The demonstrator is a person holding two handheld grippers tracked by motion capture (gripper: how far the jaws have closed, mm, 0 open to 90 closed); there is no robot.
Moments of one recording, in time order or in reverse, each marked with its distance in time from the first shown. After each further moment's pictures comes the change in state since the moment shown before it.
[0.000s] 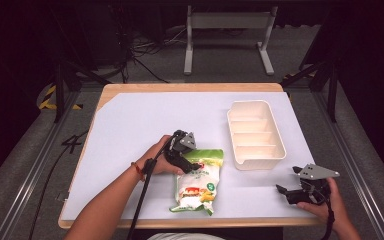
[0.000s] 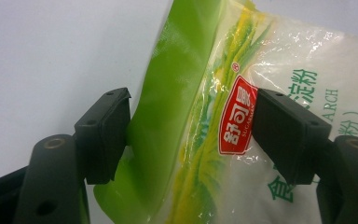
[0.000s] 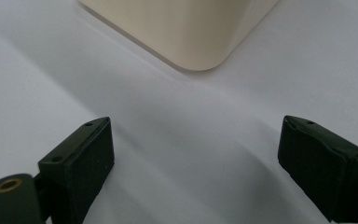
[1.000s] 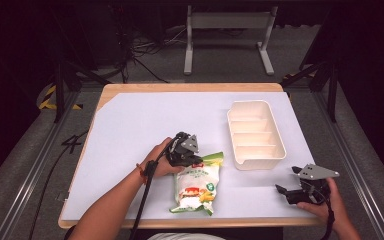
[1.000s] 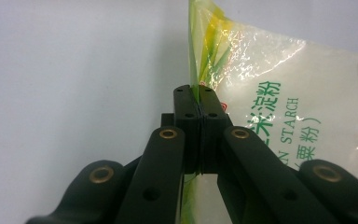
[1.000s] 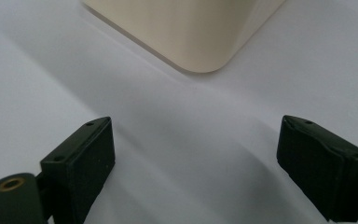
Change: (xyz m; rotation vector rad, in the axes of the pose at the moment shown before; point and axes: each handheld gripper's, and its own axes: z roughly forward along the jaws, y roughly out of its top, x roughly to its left) left arm -0.011 0.002 -0.011 -0.043 -0.022 0.038; right arm 0.000 0.000 0.000 -0.007 0.009 -0.006
